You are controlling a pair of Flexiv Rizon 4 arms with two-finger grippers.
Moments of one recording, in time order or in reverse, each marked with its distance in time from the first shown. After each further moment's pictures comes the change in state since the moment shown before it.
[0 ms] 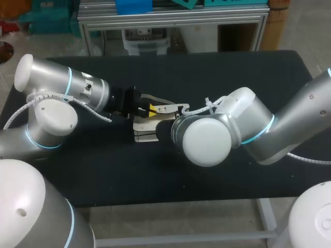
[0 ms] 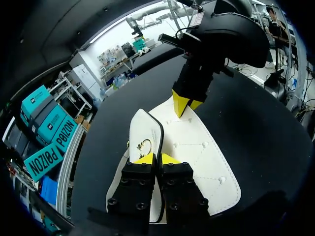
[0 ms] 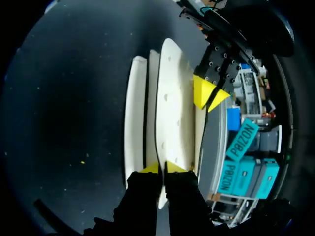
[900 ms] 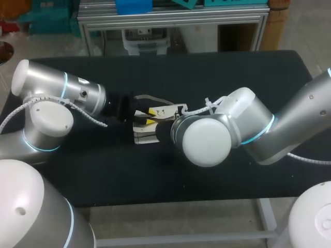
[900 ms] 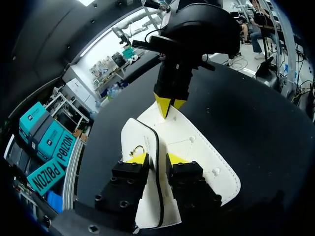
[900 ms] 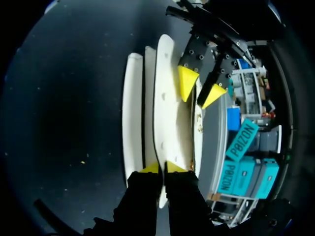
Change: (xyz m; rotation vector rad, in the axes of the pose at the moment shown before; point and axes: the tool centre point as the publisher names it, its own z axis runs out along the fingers) left arm 0.011 -0.002 -0.002 0.059 0.018 0.119; right arm 0.000 0.000 -0.001 0.001 -0.001 0.000
